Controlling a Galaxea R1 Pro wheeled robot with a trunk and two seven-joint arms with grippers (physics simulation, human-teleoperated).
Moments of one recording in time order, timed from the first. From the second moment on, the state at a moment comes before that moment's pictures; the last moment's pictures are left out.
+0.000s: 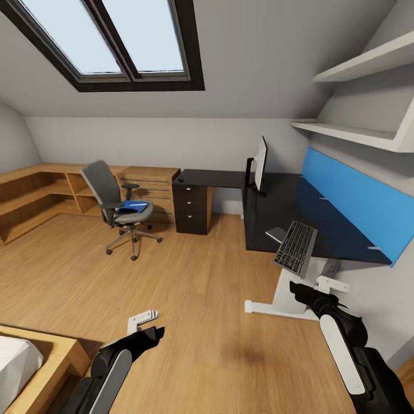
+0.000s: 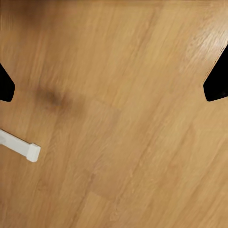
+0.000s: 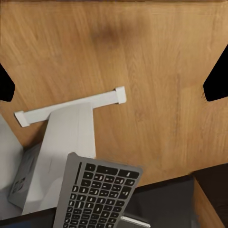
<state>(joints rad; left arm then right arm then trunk) -0.23 0.00 -0.15 -1.36 0.57 0.65 0.41 -0.33 -0.11 -0.03 -1.57 -0.46 0.66 -0.42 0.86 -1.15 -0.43</state>
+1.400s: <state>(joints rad) -0.23 -0.01 -0.17 -1.33 0.57 0.65 0.40 -0.33 -0.12 -0.29 -1.32 -1.04 0.64 -0.37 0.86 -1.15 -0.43</state>
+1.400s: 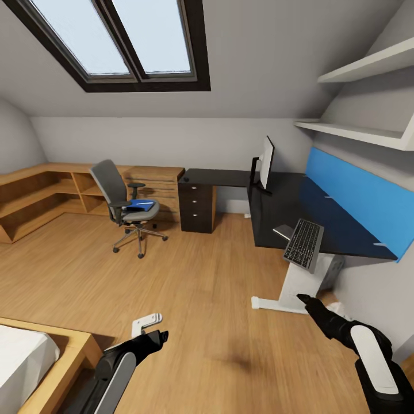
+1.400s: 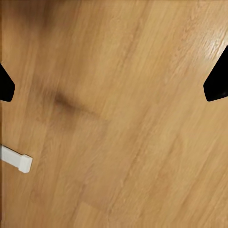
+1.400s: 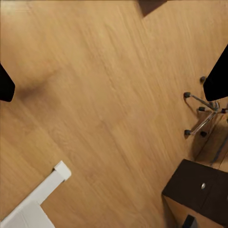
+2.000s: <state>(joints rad) -0.23 -0.08 -0.17 -1.31 0.57 0.61 0.41 -0.33 -0.11 -0.24 -1.25 -1.16 0.38 -0.23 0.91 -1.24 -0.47</state>
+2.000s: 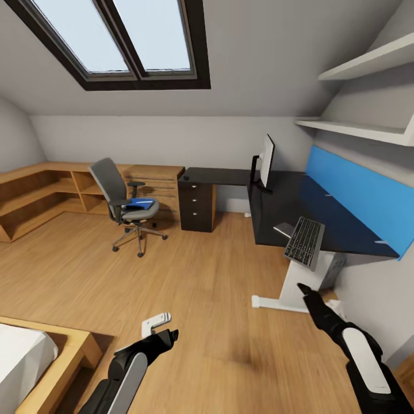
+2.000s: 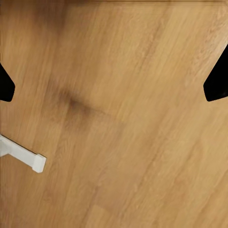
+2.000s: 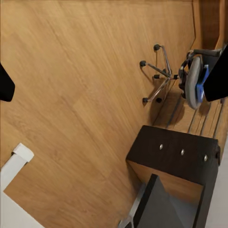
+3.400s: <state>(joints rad) -0.23 -0.08 -0.17 -1.30 0.57 0.61 0.41 -0.33 -0.11 -0.23 -1.24 -1.16 0.37 -0.20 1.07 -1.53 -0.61</state>
